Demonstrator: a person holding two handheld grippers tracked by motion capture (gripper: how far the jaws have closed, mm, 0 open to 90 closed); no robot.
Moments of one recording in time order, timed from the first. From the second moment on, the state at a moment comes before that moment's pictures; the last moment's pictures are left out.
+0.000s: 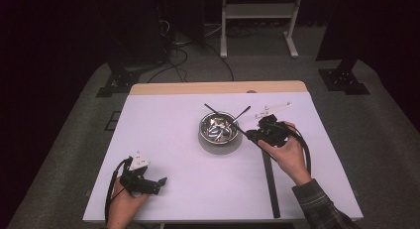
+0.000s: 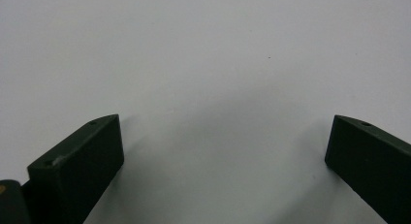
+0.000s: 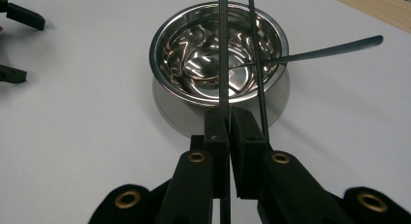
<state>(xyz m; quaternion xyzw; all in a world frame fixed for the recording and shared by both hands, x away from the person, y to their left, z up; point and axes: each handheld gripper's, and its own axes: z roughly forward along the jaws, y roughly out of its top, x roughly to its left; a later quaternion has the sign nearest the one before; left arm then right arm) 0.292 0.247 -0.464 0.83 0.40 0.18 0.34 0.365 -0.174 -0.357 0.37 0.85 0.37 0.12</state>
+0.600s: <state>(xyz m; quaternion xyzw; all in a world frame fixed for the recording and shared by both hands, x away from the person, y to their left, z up) 0.292 0.248 -0.464 0.83 0.40 0.18 0.34 0.382 -0.144 -0.362 0.35 0.85 0.37 0.10</state>
